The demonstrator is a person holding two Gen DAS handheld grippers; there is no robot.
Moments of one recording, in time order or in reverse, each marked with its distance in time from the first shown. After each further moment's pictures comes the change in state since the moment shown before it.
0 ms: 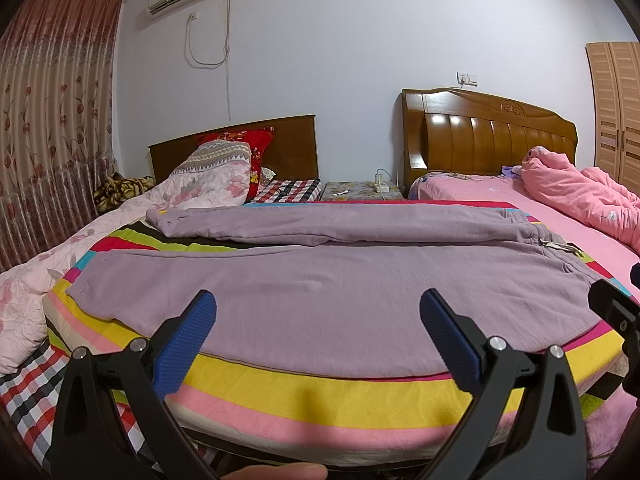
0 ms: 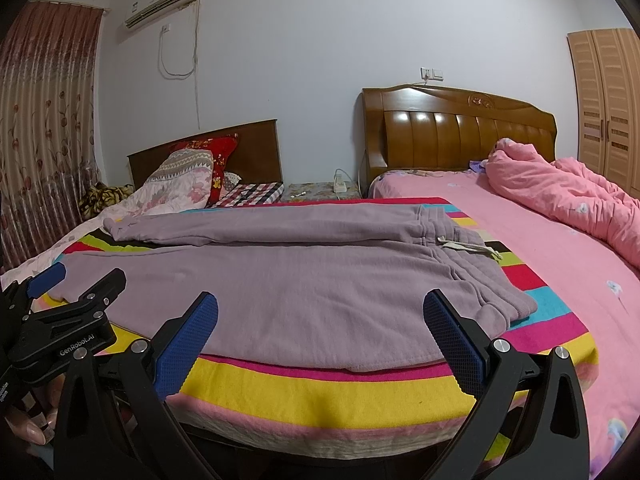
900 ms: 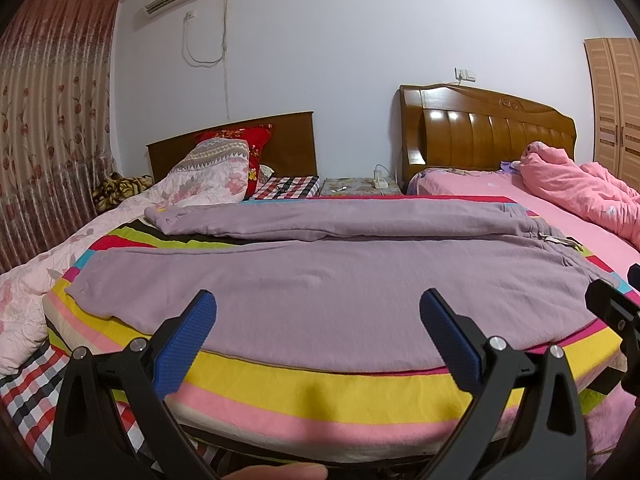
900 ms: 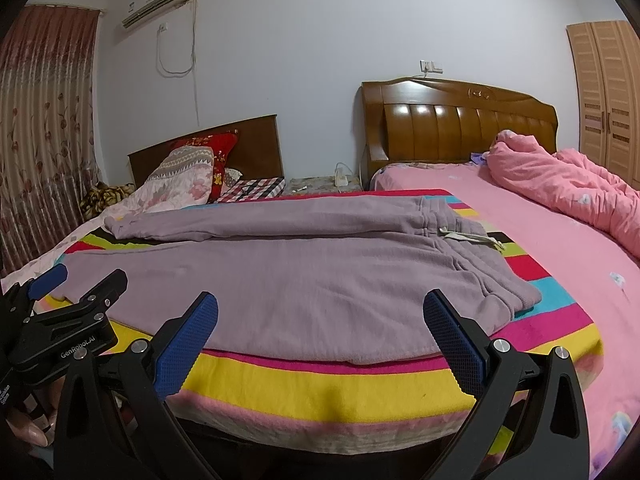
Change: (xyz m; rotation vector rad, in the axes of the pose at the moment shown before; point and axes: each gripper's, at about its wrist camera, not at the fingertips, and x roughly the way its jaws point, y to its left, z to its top) left arm 0.000 0.004 -0.006 0.008 0.010 -0.002; right arm -0.001 0.003 -0.008 0.014 0.023 0.007
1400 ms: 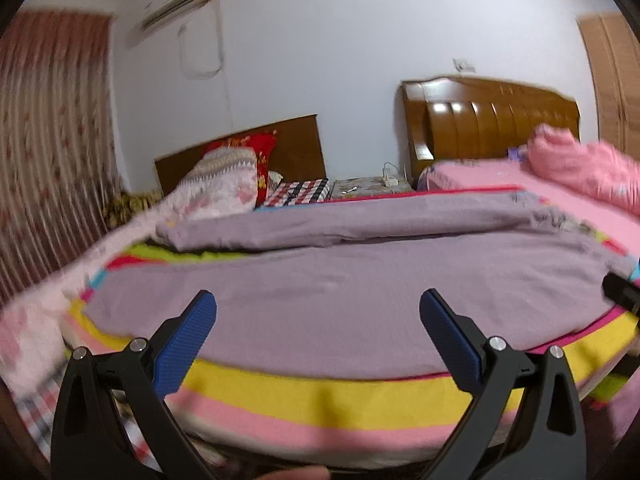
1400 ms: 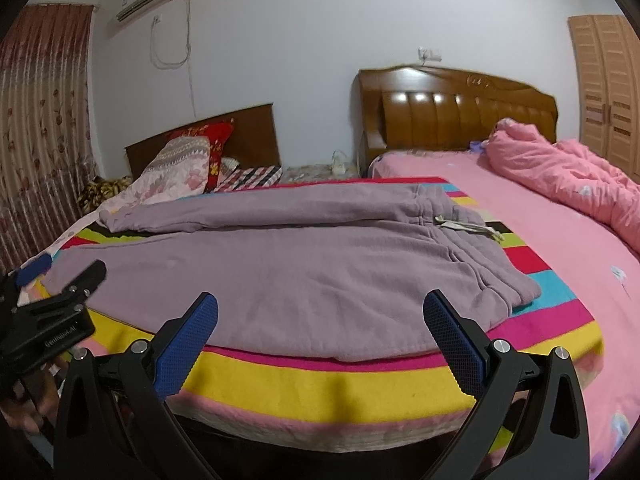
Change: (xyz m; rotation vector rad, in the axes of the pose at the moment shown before) left arm 0.007 0.002 0.012 0.116 0.000 0.057; right arm 0.018 -0.020 0.017 0.013 0.075 0.016
